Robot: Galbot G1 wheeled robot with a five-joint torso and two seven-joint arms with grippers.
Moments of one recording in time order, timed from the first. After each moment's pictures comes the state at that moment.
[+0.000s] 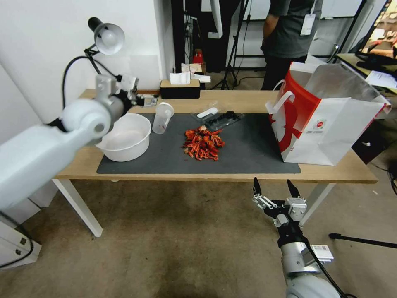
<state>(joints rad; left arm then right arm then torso) -0.05 -0.70 0.54 -1.59 -1.26 0.56 -0.36 -1.69 1.08 0.29 2.23 0.30 0.18 0.46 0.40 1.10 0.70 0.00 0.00</state>
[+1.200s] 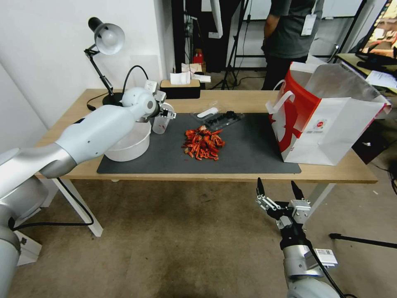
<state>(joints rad) -0.15 -1.05 0.68 -1.09 -1.40 0.74 -0.42 -1.70 1.11 0.30 2.23 0.28 0.20 0.45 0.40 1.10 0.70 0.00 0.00</state>
